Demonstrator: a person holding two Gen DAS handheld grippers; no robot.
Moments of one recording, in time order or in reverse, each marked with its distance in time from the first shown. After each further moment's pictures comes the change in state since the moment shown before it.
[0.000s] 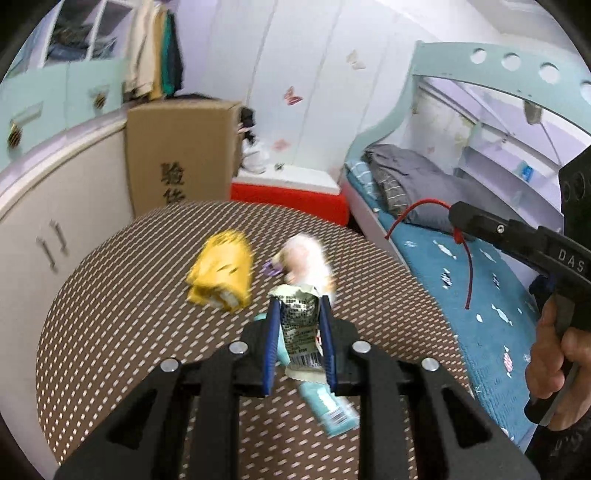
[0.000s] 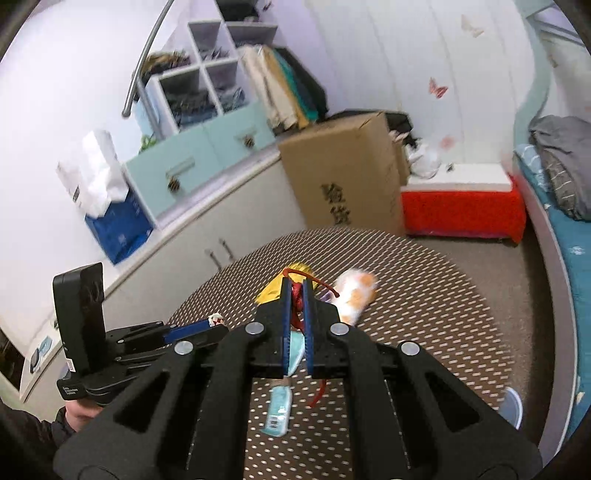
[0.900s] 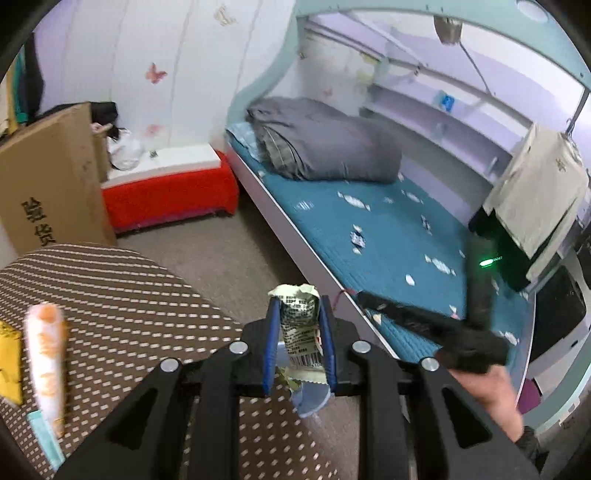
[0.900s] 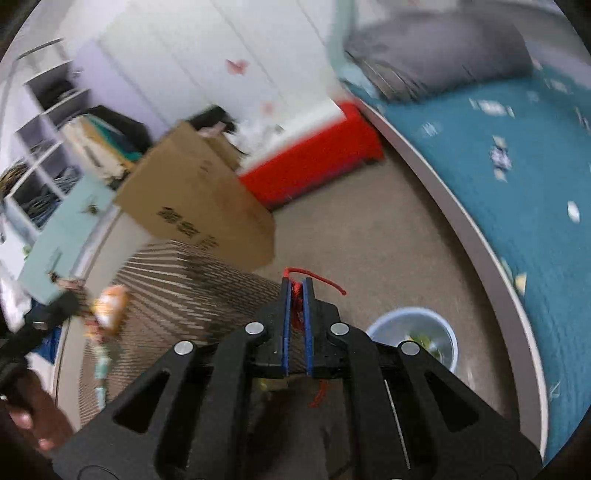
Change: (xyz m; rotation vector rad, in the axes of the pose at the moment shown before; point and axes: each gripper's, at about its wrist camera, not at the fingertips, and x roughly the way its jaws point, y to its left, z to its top) left arm 0.157 -0.239 0.029 0.238 0.179 -0.288; right arm -0.051 -0.306 -0.114 0.544 0.070 -0.349
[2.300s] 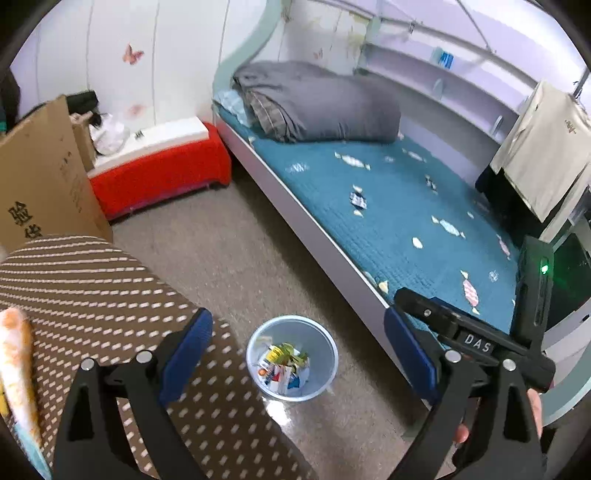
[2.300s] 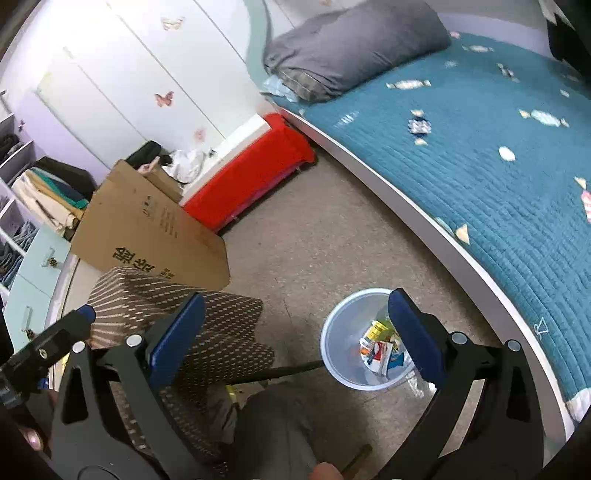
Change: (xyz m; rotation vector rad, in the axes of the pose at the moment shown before) left arm 0.039 -0.019 -0.011 0.062 0.100 0.037; right arm -0.064 -0.012 -0.031 0.144 -0.138 -0.161
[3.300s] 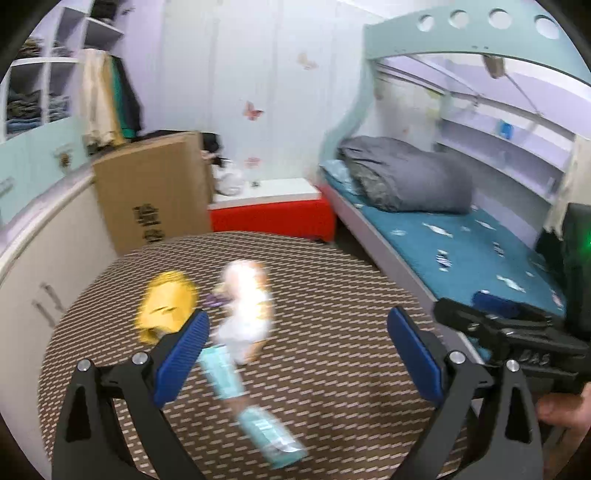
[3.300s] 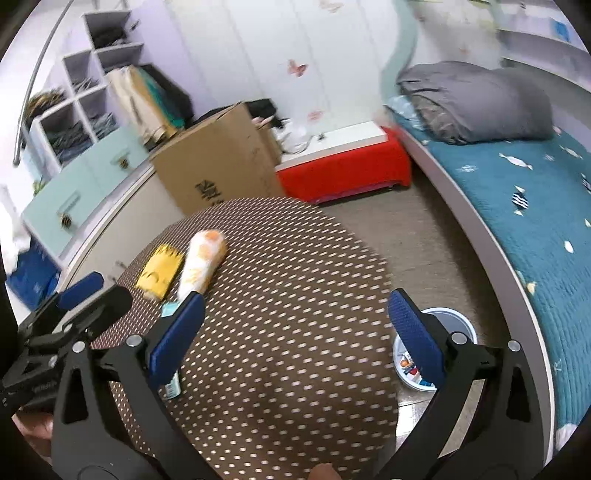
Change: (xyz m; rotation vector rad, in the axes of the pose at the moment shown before) left arm -0.191 0.131 -0.108 -0.138 -0.271 0.328; right arm -0.046 0.228 -0.096 -0.423 0.033 0.162
